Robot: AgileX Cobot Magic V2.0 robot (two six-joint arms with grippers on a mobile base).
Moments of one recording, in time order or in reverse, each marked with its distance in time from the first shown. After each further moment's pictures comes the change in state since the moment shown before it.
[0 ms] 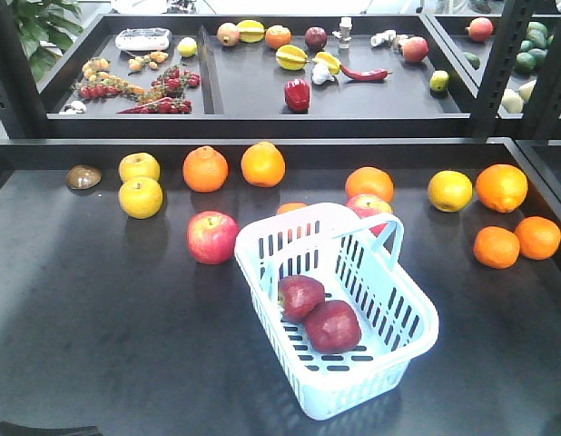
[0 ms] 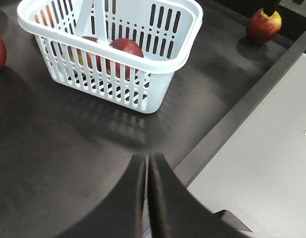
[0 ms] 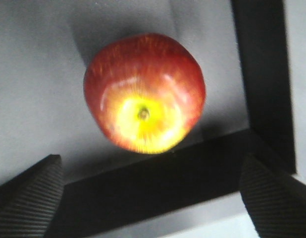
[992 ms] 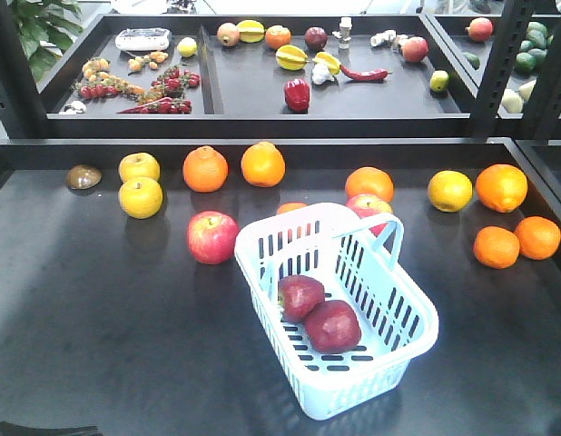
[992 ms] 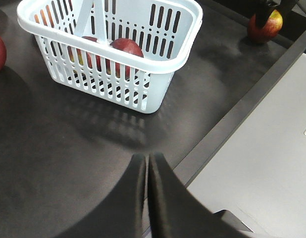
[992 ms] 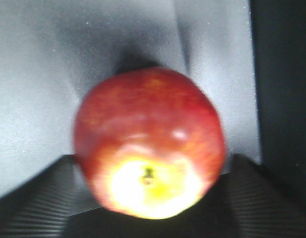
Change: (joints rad) left arm 0.000 0.000 0.000 0.000 0.000 0.000; right arm 0.000 0.128 -0.005 -0.028 -0.113 -0.002
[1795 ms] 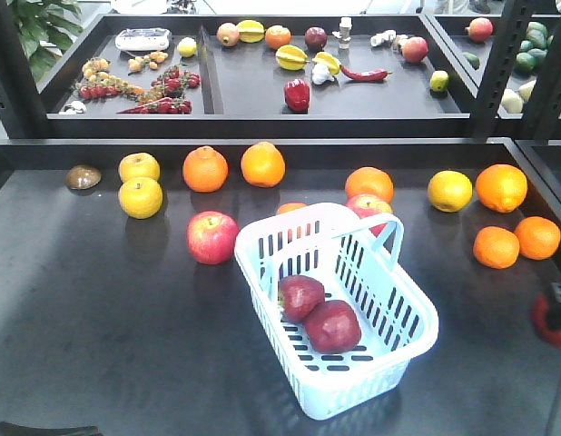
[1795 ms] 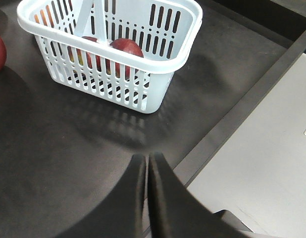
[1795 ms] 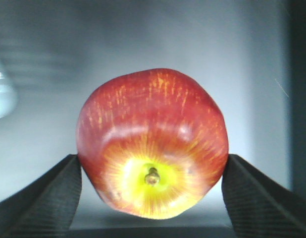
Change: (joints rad) left arm 0.000 0.000 0.000 0.000 0.000 0.000; right arm 0.189 -0.431 0.001 0.316 0.062 -0.264
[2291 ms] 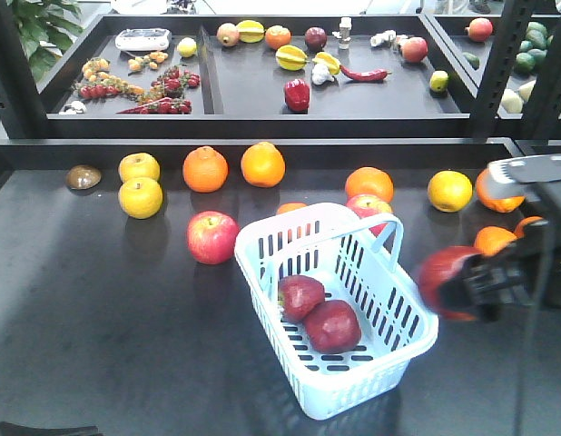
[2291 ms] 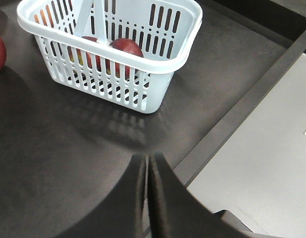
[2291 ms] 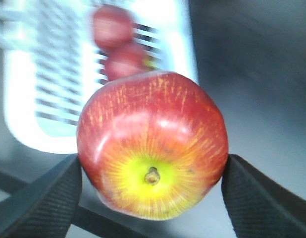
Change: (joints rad) left arm 0.000 0.000 0.000 0.000 0.000 0.000; right arm 0.431 -0.234 0.005 0.177 0.004 0.008
